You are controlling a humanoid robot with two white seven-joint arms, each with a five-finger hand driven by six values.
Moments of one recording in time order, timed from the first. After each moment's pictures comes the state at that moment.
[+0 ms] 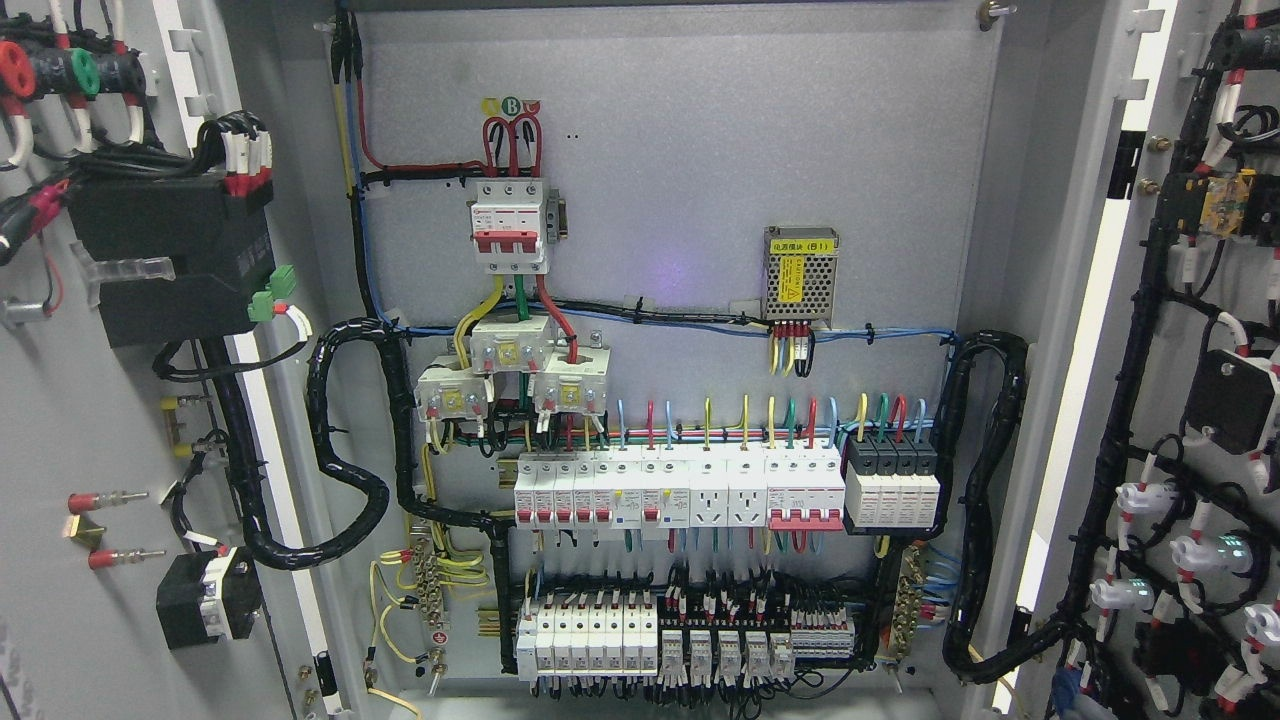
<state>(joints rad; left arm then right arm) 0.48 0.31 -0.15 -1.88 0.16 -0.77 -0.14 0.30 -0.30 0.01 -2.07 -0.37 -0.69 0.15</state>
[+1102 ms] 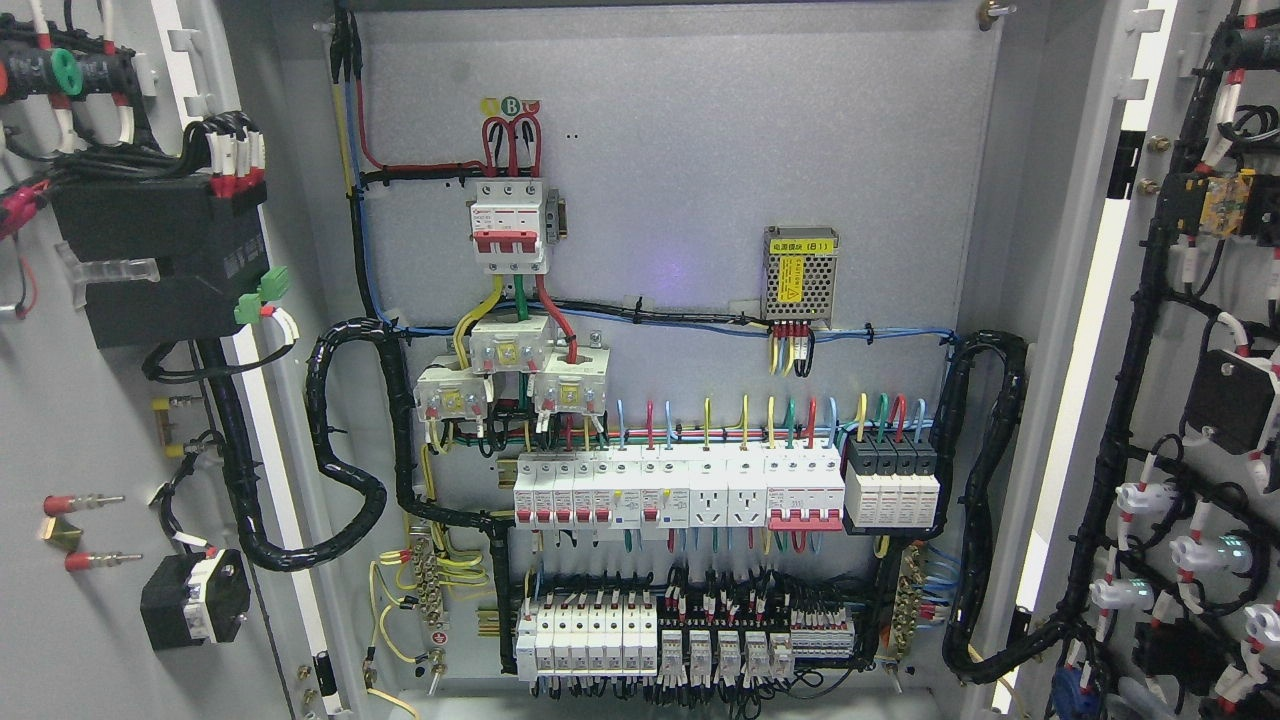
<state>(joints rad) 0.43 0.35 -0.08 -1.90 0.30 -0.77 -0.14 0.31 -0.33 -0.07 -2.04 -0.45 -0.69 0.23</state>
